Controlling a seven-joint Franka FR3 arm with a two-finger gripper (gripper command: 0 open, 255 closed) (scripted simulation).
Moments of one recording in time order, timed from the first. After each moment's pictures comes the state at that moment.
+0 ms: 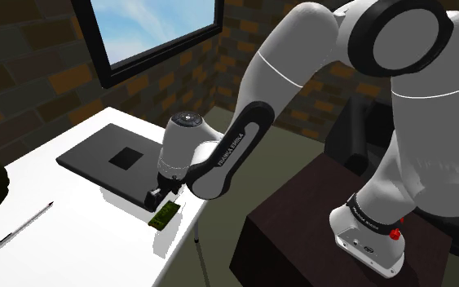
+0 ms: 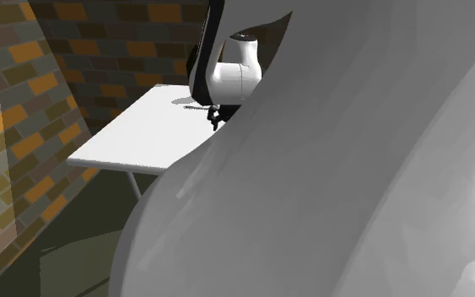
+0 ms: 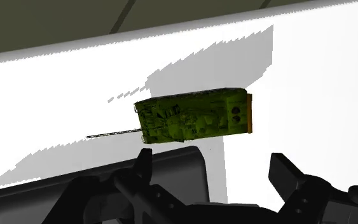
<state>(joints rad) 0.47 0.59 0.25 -2.12 -0.09 2.93 0.51</state>
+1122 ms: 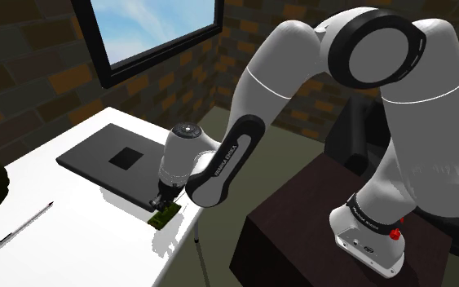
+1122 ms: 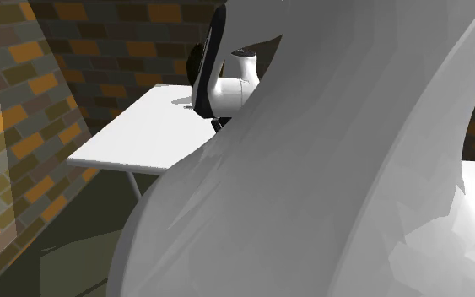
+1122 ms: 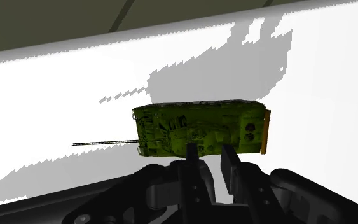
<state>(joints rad) 0.50 0.68 0.22 -2.08 -0.11 2.99 0.51</state>
